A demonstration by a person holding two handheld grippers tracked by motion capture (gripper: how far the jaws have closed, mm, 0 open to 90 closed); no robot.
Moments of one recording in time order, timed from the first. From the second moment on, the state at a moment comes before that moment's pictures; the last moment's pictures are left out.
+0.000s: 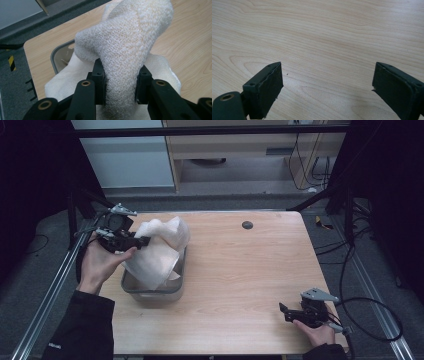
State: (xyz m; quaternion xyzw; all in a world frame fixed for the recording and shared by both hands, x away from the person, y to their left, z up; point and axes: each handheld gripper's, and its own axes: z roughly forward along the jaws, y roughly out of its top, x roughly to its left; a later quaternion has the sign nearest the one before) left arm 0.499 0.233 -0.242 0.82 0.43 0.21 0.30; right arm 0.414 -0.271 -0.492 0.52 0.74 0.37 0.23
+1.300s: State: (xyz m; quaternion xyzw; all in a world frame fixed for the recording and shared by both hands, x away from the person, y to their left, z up) left arm 0.468 0.212 -0.187 0.84 0.37 0.21 0.32; right arm 0.413 -0.272 -0.490 0.52 0.74 0.37 0.23
